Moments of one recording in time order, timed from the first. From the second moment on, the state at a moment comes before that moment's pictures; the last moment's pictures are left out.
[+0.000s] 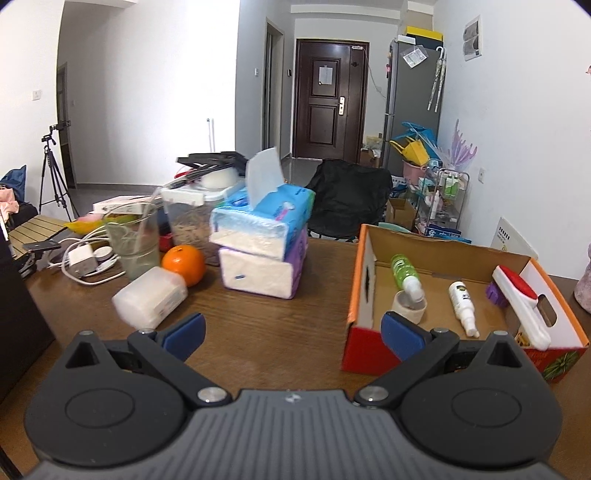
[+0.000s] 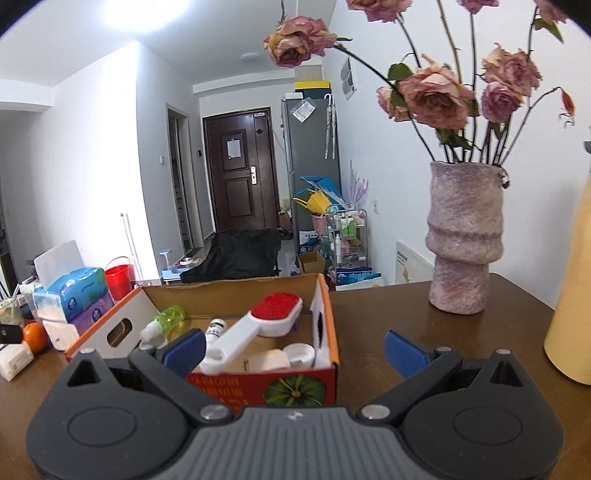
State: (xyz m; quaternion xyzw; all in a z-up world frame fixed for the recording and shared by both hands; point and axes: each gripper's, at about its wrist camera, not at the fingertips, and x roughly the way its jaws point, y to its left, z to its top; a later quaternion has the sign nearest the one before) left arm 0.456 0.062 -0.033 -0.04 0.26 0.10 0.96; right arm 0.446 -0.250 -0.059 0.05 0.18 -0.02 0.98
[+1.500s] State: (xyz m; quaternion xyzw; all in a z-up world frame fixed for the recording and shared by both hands) left arm 0.391 0.144 -0.074 -0.05 0.26 0.16 0.95; right arm 0.401 -0.374 -0.120 0.02 0.21 -0.14 0.97
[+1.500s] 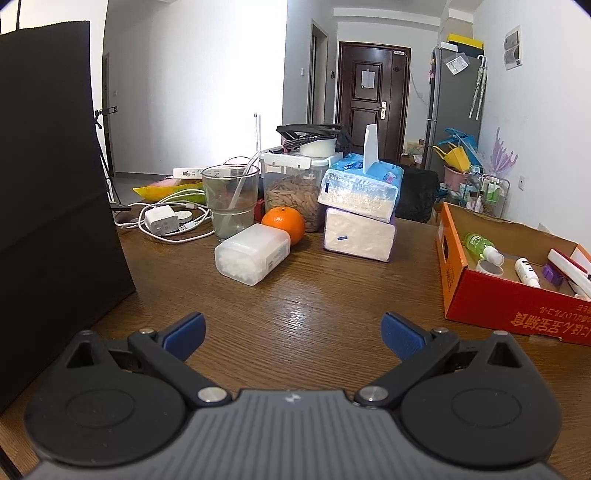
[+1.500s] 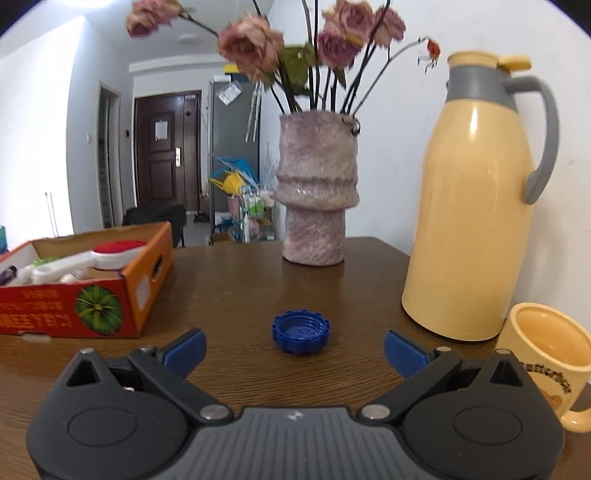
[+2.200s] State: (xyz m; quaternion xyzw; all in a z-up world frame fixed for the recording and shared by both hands) left arm 0.421 0.182 -0.089 -0.08 0.28 0.20 0.94; right arm 0.497 -0.405 -0.147 0.09 0.30 -0.19 0.93
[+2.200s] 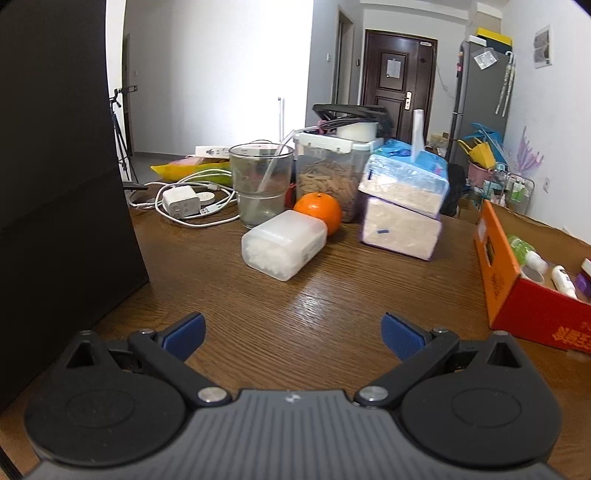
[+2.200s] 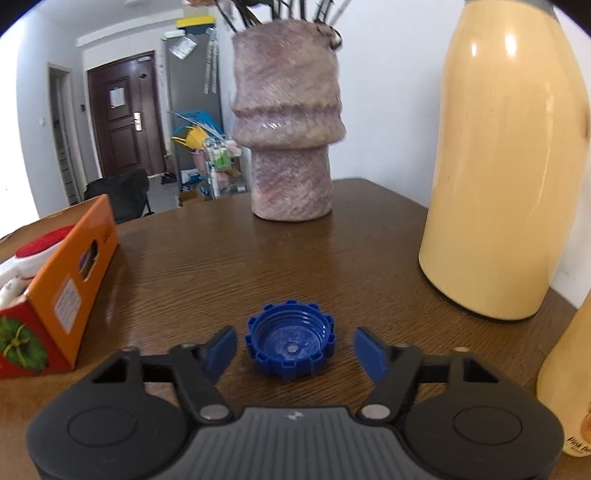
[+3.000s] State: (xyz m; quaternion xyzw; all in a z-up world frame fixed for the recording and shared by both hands) left arm 0.477 0.234 -0.099 -0.08 0.29 0.20 0.93; right arm 0.491 -0.391 -0.138 0.08 0.25 -0.23 0.94
